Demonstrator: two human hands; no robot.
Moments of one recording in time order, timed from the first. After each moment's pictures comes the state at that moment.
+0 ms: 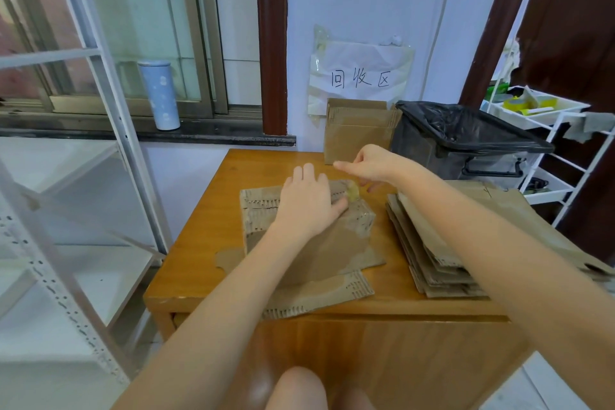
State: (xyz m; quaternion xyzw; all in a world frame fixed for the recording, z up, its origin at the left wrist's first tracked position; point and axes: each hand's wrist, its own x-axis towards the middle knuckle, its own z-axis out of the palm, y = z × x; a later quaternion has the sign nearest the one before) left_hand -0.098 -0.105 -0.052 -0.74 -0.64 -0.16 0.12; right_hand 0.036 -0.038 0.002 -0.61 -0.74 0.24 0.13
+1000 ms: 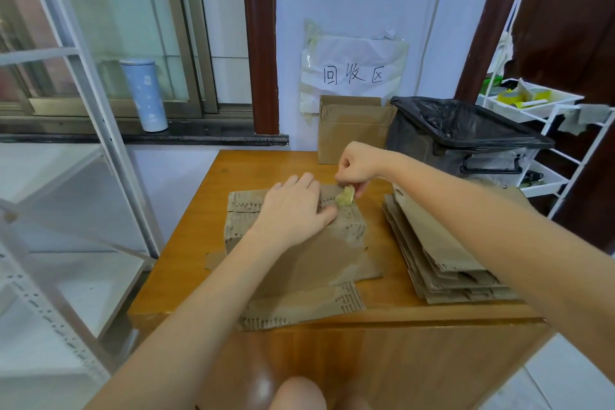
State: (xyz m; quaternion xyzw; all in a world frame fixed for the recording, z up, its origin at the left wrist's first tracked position) left_hand -0.114 -0.100 -0.052 -0.80 -0.58 -0.16 0.10; right_hand 0.031 -0.006 -0.001 -0.57 -0.79 0.23 0.06
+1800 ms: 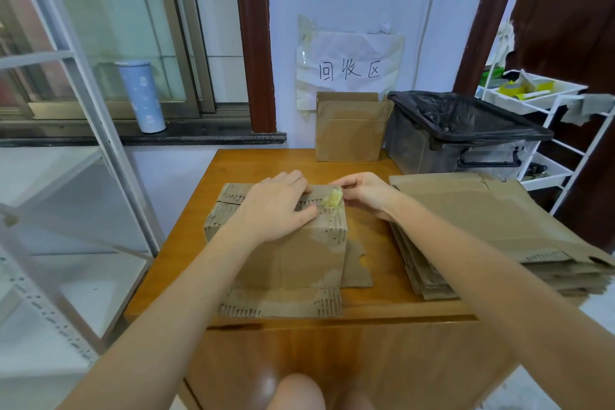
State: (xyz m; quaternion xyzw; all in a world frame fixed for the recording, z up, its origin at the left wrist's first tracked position) left_hand -0.135 -0.095 -0.049 -0.83 -0.53 -0.14 0.08; right_hand 0.060 -0.012 -0.077 -0.44 -0.63 0.54 0.34
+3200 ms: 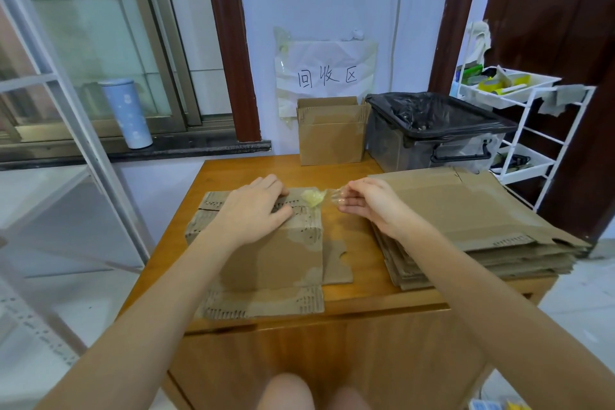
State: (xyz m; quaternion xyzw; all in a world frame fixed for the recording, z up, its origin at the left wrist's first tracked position) left_hand -0.134 -0.096 -0.050 -0.83 -0.54 -0.14 0.09; right_hand 0.091 -0.070 -0.065 -0.45 -0.48 0.58 0.48
